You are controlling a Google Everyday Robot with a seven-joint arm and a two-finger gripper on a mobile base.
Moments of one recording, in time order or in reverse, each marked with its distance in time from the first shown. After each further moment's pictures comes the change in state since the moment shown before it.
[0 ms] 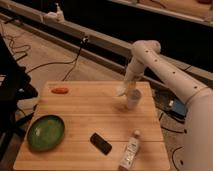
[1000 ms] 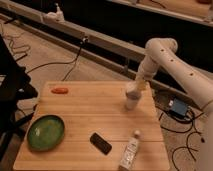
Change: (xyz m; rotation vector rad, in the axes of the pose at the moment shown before) arm 0.041 -0.004 -0.022 0.052 0.002 0.136
